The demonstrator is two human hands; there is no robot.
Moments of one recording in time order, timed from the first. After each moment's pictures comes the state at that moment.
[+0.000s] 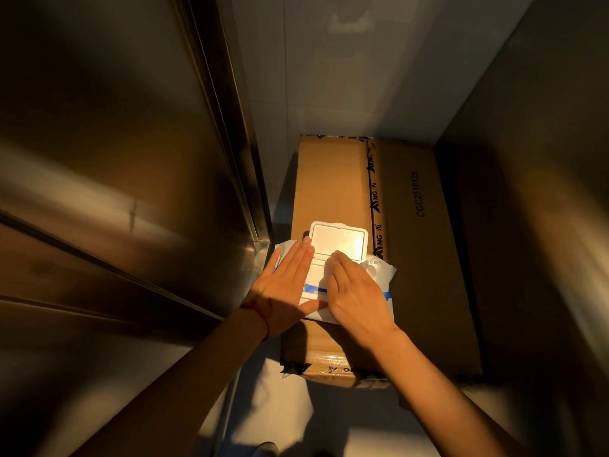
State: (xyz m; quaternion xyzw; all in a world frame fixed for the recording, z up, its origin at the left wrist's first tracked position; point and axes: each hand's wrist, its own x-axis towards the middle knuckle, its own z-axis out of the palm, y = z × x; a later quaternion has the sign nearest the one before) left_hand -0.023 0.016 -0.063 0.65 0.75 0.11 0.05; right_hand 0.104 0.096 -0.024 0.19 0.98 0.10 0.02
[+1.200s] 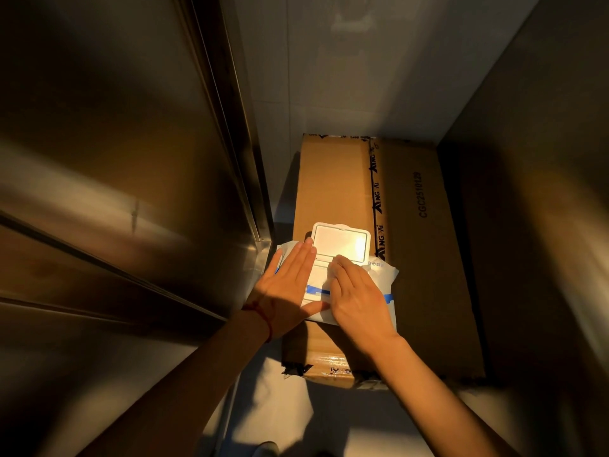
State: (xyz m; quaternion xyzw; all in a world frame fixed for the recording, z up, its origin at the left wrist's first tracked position) left_hand -0.020 0.012 -0.061 0.65 0.74 0.17 -0.03; right_hand 0.108 0.092 -0.032 0.20 0.98 0.02 -0.05
